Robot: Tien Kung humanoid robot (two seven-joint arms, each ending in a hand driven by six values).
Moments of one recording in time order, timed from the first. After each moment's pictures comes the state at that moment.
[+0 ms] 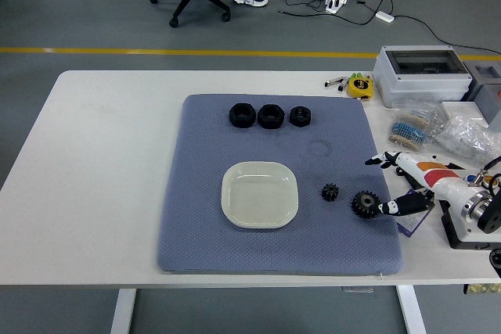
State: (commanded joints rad) left arm -0.10 0.09 -0.67 -0.21 0.94 0.14 0.10; right arm 0.29 -0.37 1.22 1.28 -2.13 0.19 0.21
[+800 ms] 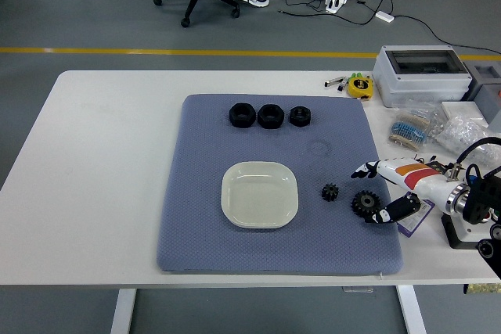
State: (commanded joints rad) left arm -0.12 0.09 -0.66 -0.22 0.97 0.17 0.12; right arm 0.40 -0.42 1.05 1.21 -2.11 0.22 0.21
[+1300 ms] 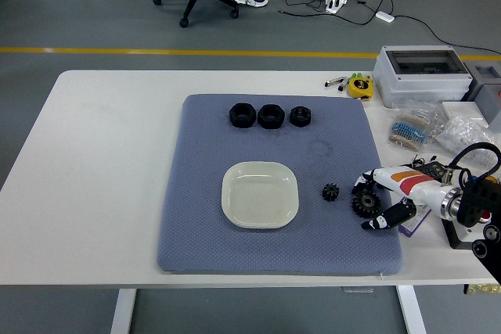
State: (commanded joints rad) left arm -0.13 0.09 -0.66 -0.22 0.99 0.17 0.13; right arm 0.43 -0.41 1.00 1.14 -2.08 0.22 0.21
